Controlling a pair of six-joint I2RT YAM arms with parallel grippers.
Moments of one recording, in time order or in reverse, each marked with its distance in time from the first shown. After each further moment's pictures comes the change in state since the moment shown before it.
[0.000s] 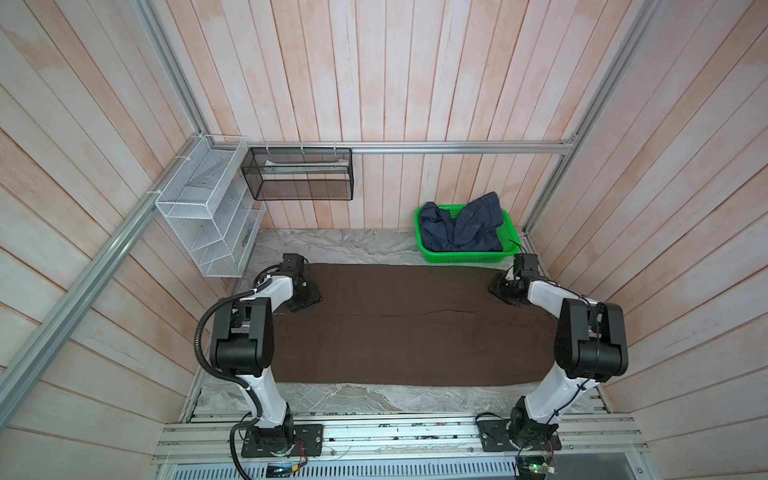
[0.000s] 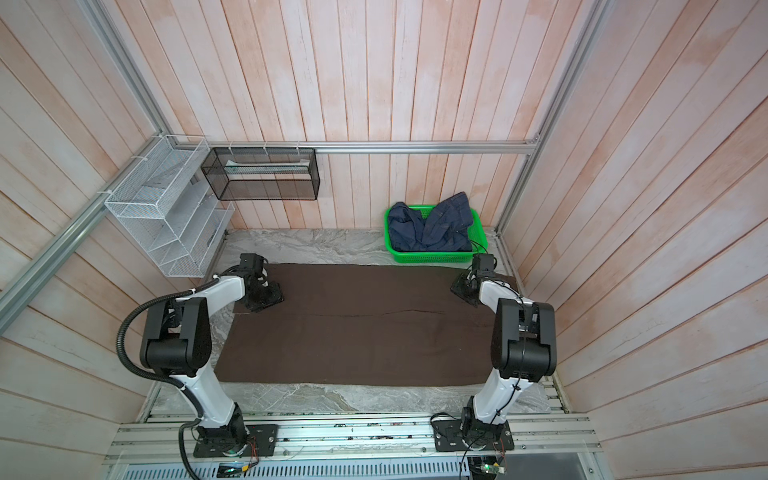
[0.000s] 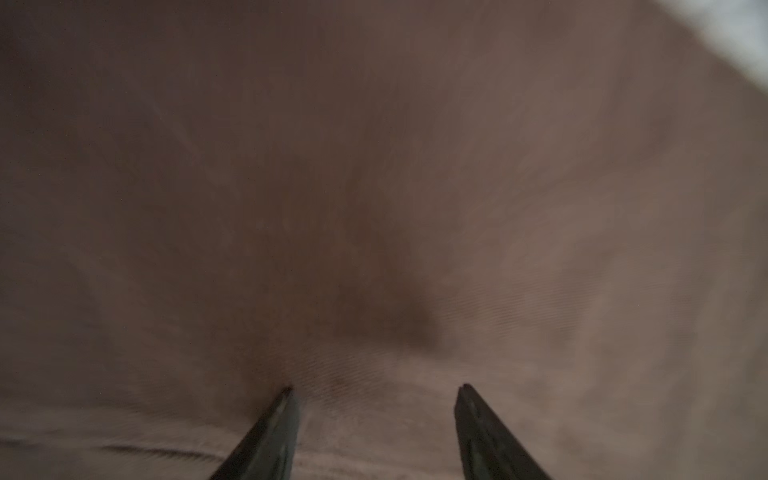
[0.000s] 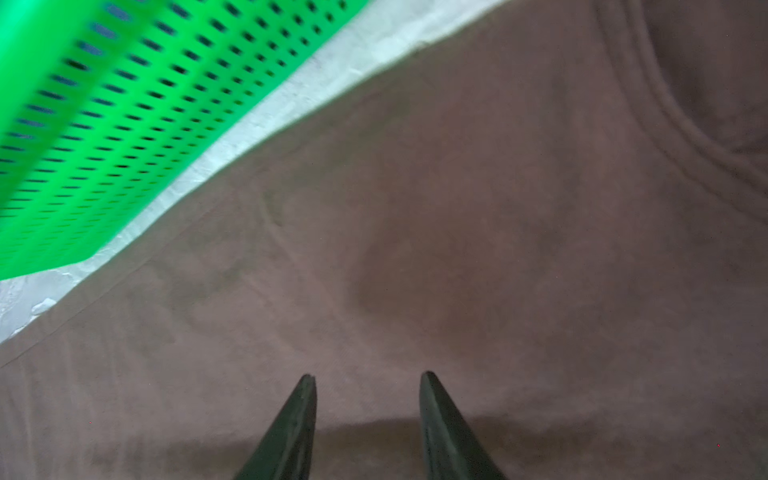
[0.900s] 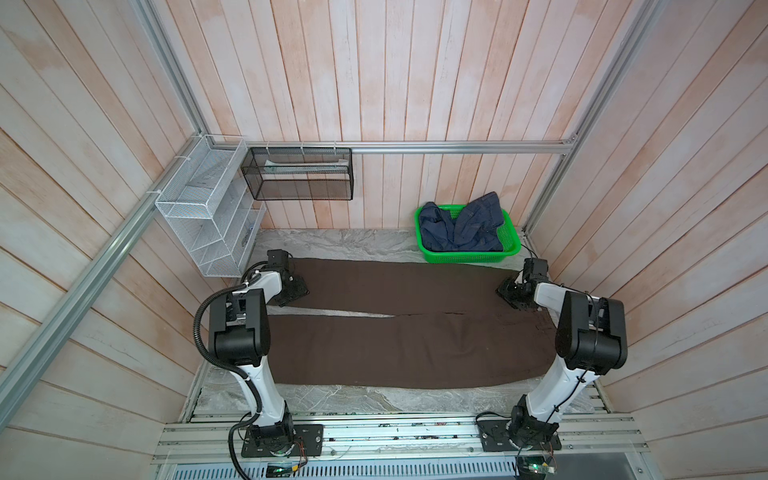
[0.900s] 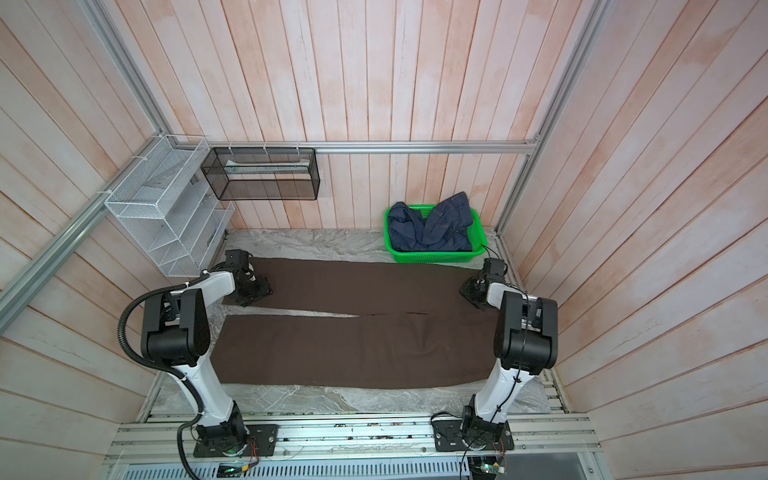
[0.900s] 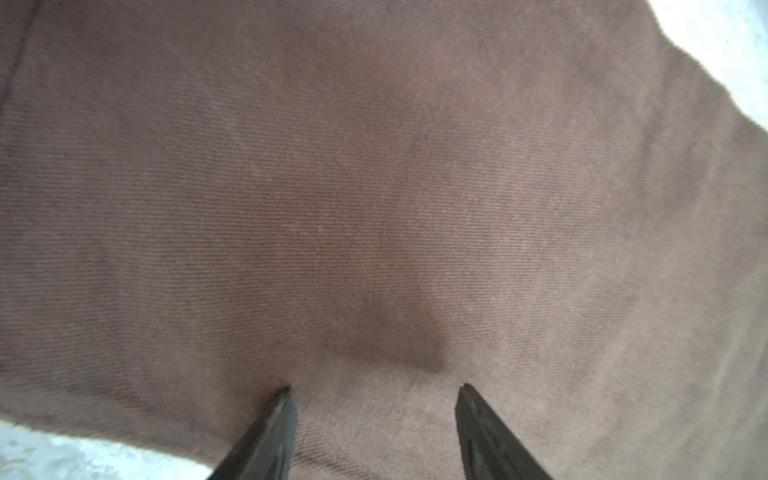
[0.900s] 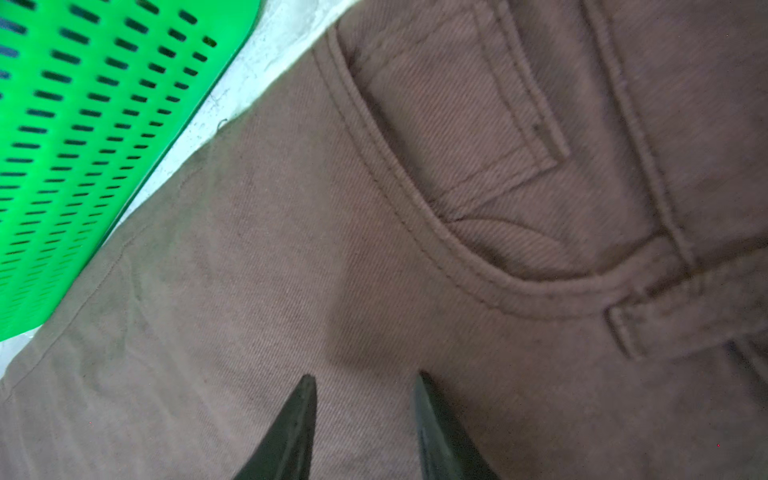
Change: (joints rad) left arm 0.115 0.072 0.082 0.030 -0.001 0.039; right arm -0.090 0.075 0.005 0.059 -0.027 0.048
